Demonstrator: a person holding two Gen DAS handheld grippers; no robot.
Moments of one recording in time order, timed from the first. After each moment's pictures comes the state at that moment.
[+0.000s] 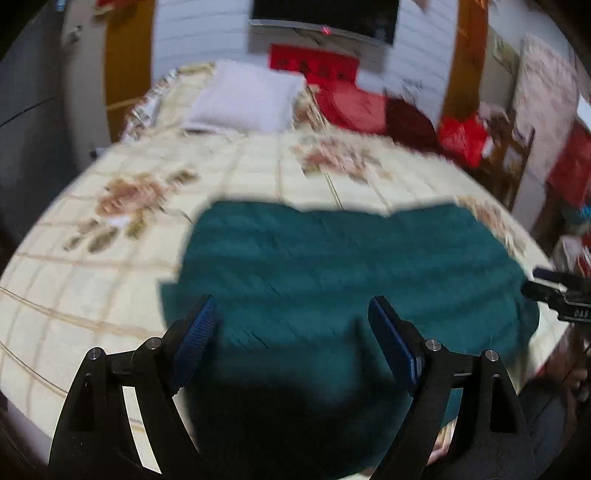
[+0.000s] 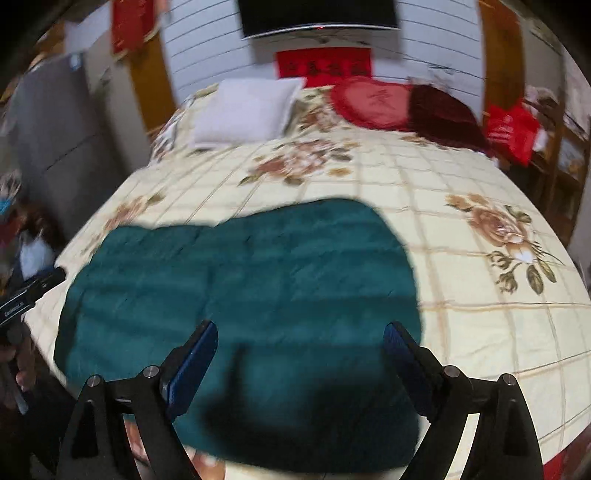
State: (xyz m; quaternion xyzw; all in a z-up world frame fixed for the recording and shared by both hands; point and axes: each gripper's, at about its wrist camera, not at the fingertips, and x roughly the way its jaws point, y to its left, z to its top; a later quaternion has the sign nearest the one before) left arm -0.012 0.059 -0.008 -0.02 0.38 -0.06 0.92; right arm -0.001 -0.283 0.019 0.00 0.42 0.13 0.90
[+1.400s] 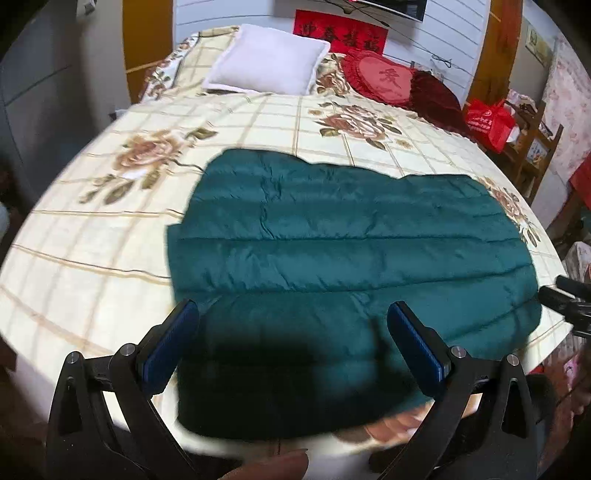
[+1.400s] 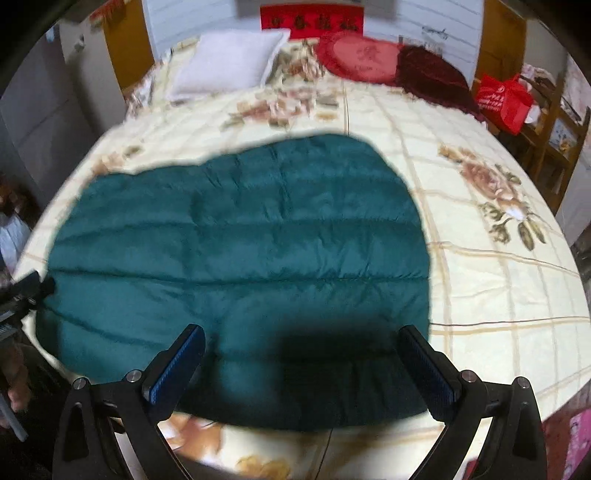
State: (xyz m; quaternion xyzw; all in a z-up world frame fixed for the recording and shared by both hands) left arm -0.032 0.044 0.011 -0.03 0.44 0.00 0.90; right arm -0.017 -0.279 0.036 0.00 0.48 0.09 0.87
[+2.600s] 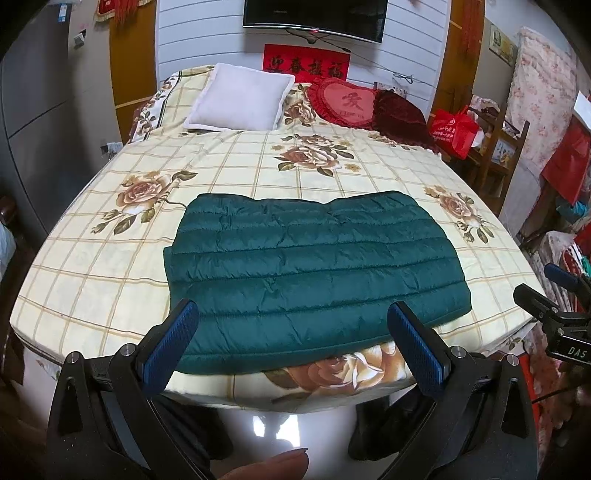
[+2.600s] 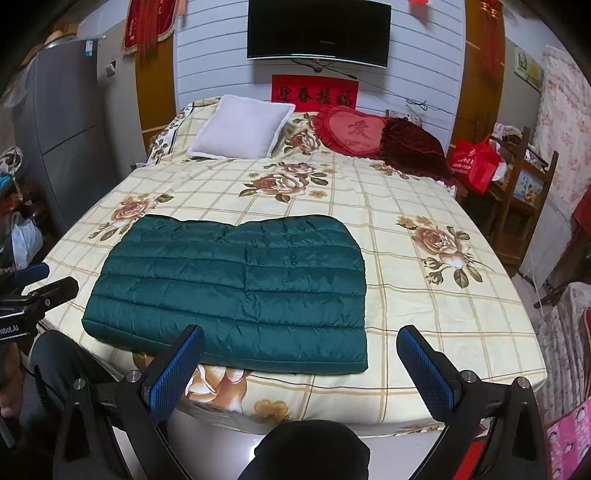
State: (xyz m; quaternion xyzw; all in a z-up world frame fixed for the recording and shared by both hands) left arm -0.112 -0.011 0.095 -0.02 0.40 -0.04 0.92; right arm -0.122 -0.283 0.126 -0.03 0.39 0.07 0.92
